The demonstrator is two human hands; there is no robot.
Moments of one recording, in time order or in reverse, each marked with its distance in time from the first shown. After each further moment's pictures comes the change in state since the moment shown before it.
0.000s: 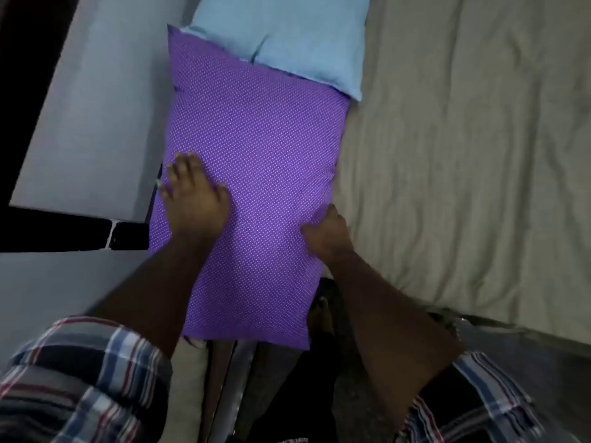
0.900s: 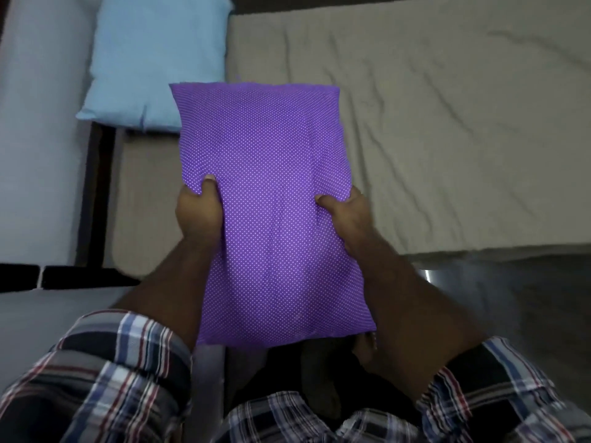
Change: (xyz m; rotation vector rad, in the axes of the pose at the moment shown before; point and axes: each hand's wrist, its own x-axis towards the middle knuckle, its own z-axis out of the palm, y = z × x) left_hand -0.117 0.209 -0.067 -0.910 0.032 -0.226; right_hand -0.173 0.049 -0.239 0.657 0.462 -0.073
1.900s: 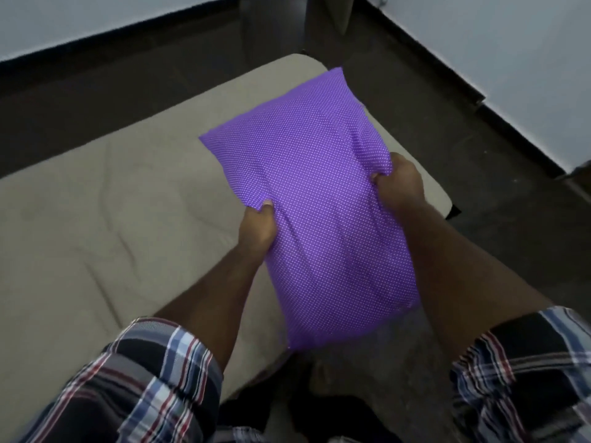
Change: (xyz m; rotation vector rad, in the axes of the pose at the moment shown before) left_hand -0.363 0.348 0.579 0.062 -0.907 0.211; right_hand 0.199 -0.188 -0.685 -0.511 0.741 -0.047
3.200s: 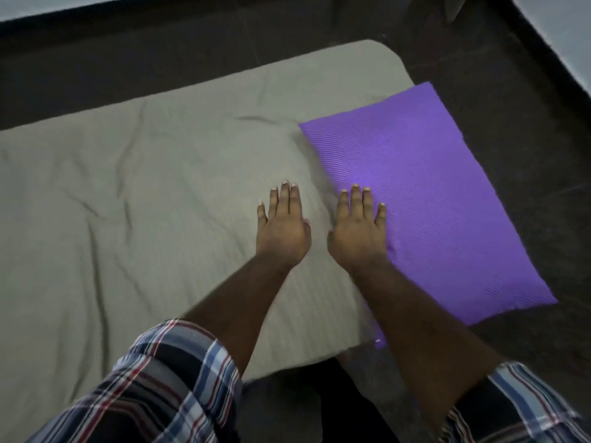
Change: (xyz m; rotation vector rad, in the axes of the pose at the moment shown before) left_hand 0.082 -0.007 0.112 1.002 0.172 0.323; right_hand 0.087 0.047 0.126 -0.797 -0.308 -0.596
